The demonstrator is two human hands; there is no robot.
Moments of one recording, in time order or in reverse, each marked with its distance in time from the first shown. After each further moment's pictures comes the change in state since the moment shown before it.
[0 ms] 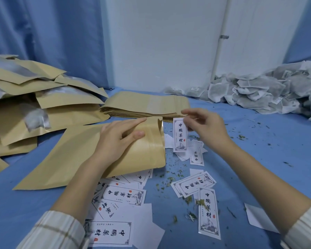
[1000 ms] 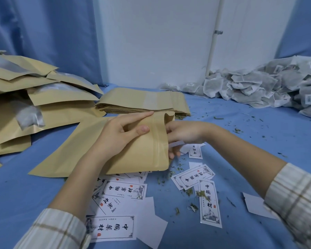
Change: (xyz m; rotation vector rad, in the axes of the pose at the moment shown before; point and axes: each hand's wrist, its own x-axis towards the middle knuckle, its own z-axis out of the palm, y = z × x) left_hand 0.003 0.006 -0.003 -0.283 -0.124 0.055; right_hand 0.004 -0.035 0.031 -0.160 -1.050 0.320
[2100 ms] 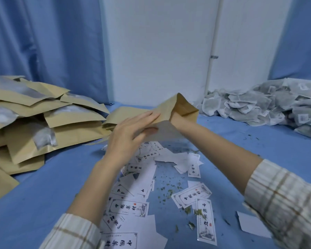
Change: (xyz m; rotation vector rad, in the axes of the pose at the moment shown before) left_hand 0.022 0.044 -0.005 0.276 0.250 0.273; right_hand -0.005 -0.070 -0.026 -0.191 0.685 0.000
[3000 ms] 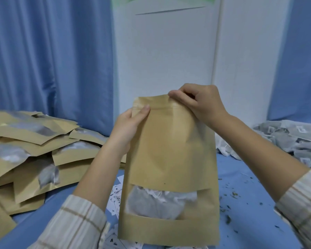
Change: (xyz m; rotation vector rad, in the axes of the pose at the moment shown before) left_hand 0.129 0.054 -0.039 -0.704 0.123 -0.635; right_hand 0.003 -0.042 -0.137 -0.115 0.704 -0.707
